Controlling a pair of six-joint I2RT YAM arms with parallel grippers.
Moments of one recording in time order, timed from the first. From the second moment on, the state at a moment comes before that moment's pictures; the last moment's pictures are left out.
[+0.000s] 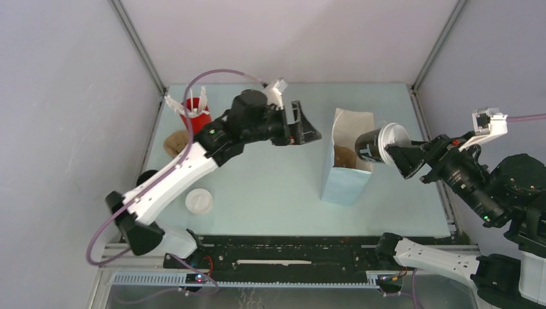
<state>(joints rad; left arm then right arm) -0.81 1.36 1.51 -0.52 0.22 -0.75 0.96 0.78 1.76 -1.11 0.51 0.47</state>
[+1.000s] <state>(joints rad) -0.87 1.96 2.30 -0.89 0.06 -0.51 0.96 0.76 1.78 -1.22 0.51 0.50</state>
